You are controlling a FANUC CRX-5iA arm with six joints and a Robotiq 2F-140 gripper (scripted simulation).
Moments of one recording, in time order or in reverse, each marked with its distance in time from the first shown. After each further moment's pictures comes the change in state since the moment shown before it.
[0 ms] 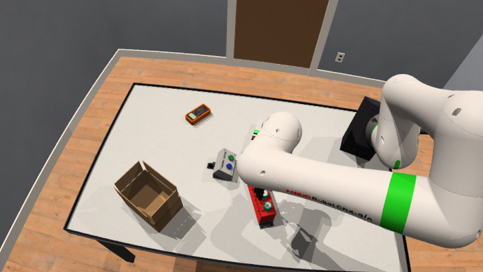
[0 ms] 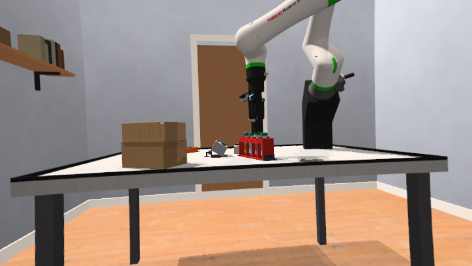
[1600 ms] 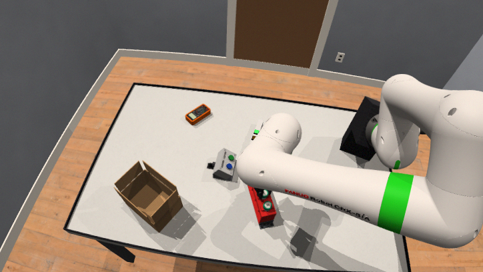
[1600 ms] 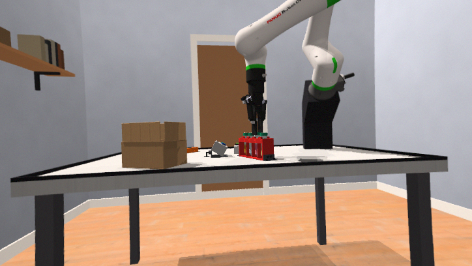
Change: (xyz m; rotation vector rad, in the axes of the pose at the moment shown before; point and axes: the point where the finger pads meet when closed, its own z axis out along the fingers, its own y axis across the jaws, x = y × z) arm 0.000 0.000 0.007 0.005 -0.003 0.259
